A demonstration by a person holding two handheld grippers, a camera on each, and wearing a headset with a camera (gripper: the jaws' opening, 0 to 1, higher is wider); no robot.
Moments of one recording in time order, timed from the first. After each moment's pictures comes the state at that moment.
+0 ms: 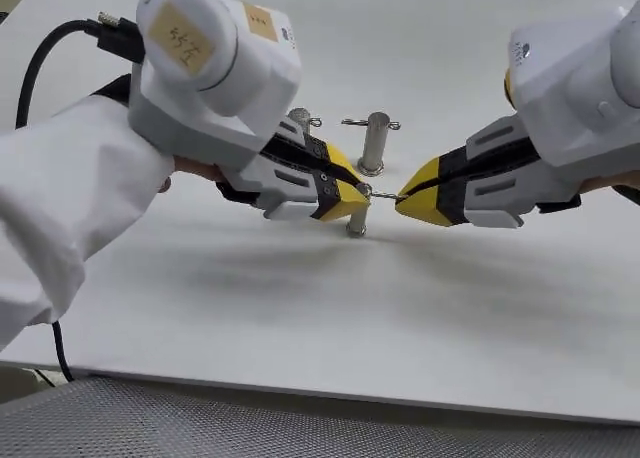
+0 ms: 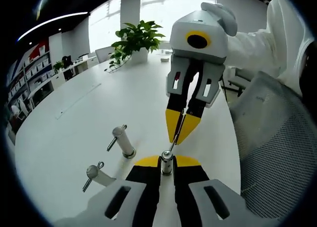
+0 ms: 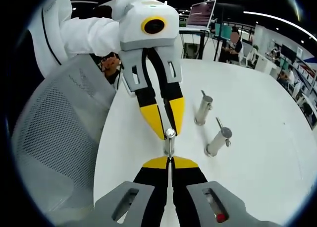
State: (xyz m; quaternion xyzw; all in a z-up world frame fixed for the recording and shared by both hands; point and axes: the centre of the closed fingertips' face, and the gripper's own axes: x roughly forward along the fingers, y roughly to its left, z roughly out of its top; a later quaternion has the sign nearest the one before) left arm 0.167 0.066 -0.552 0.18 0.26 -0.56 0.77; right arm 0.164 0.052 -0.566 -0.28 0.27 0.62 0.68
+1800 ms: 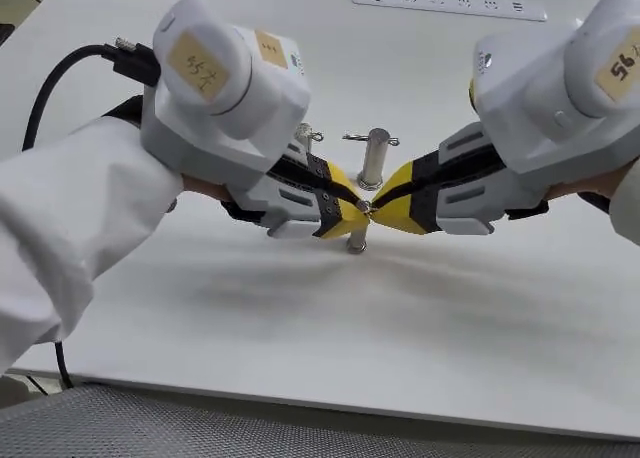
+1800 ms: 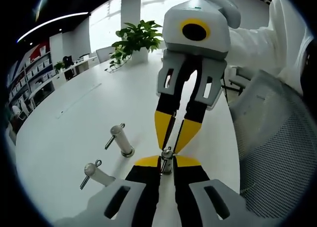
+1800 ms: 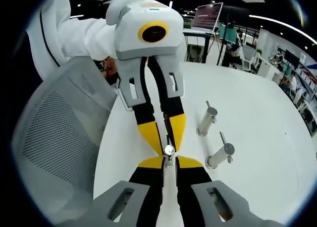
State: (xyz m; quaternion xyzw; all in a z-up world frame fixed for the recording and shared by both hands) left arm 0.162 0.068 -0.555 0.18 0.26 -0.55 0.77; right arm 0.163 0.071 -0.558 -0.29 0.26 0.63 0.67
